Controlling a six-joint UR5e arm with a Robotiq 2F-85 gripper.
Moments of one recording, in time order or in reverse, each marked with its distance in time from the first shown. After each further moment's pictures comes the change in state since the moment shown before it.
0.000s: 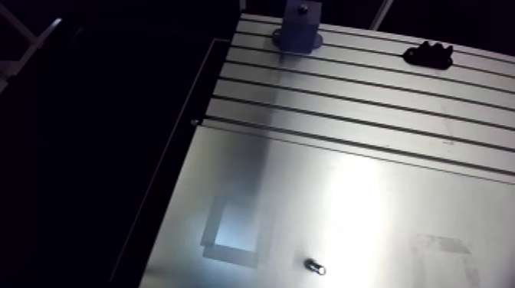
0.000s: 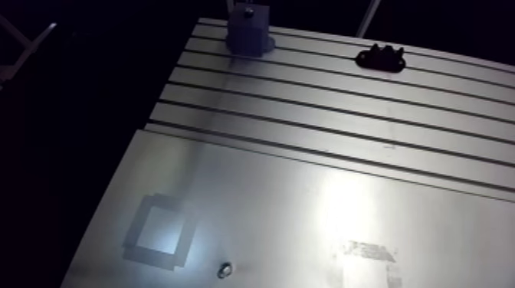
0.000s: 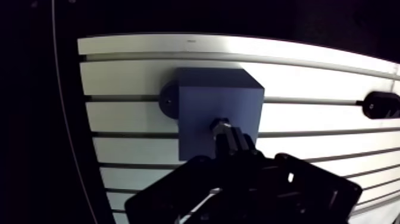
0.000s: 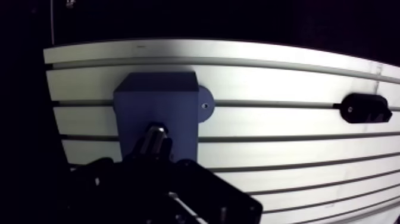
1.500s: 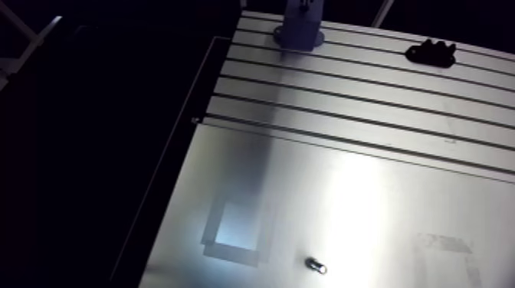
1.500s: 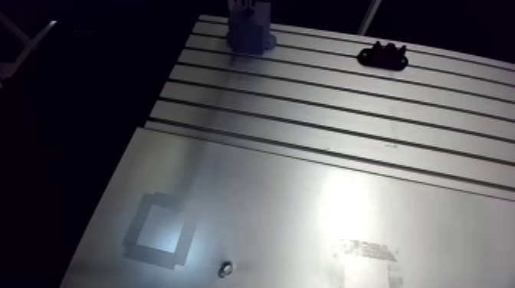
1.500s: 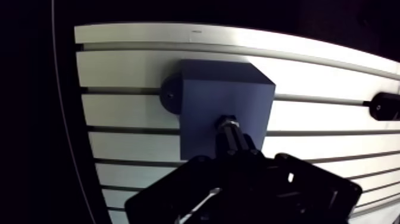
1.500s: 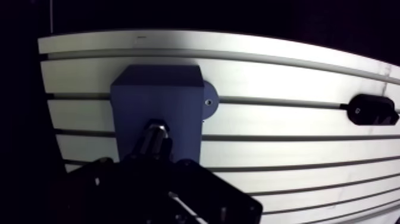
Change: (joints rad) arm 0.003 0.008 0.018 -0.001 0.004 -0.023
